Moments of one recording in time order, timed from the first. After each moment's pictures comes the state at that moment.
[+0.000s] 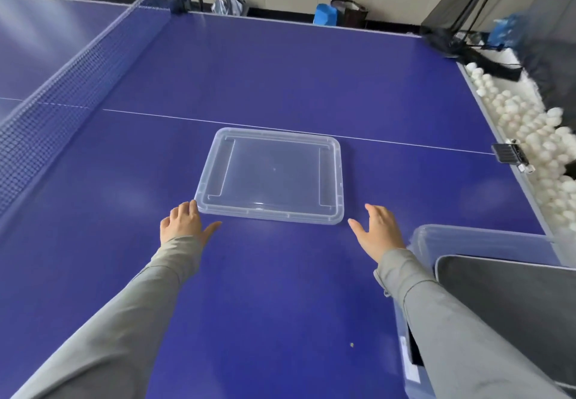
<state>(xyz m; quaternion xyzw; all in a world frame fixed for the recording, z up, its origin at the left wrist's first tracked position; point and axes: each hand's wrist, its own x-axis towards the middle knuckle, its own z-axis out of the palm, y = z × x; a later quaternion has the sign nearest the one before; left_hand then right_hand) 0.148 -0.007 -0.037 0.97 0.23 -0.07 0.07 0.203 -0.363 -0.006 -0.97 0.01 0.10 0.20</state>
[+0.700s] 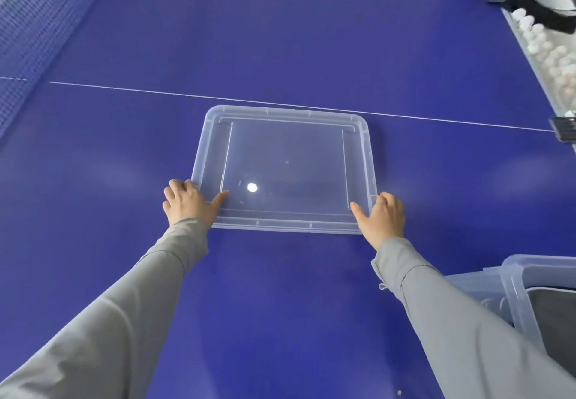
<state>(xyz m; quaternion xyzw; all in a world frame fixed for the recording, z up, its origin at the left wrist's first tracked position) 0.262 0.029 -0.112 0.93 0.31 -0.05 0.16 0.291 -0.300 -0.104 -0.98 0.12 0.09 0.16</state>
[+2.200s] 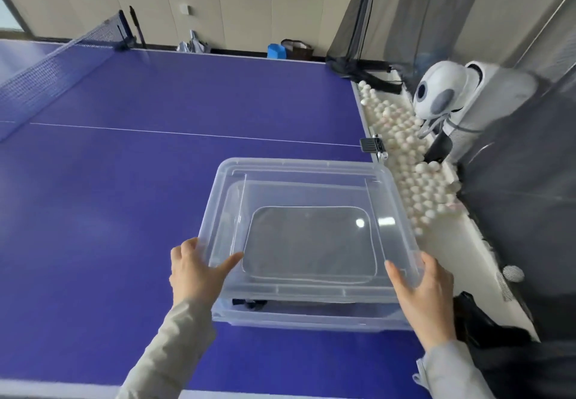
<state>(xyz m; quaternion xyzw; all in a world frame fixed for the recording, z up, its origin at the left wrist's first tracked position) -0.010 -0.441 0.061 0.84 0.33 0.06 0.44 0.002 -0.767 0.061 -0.93 0.15 -0.11 0.33</state>
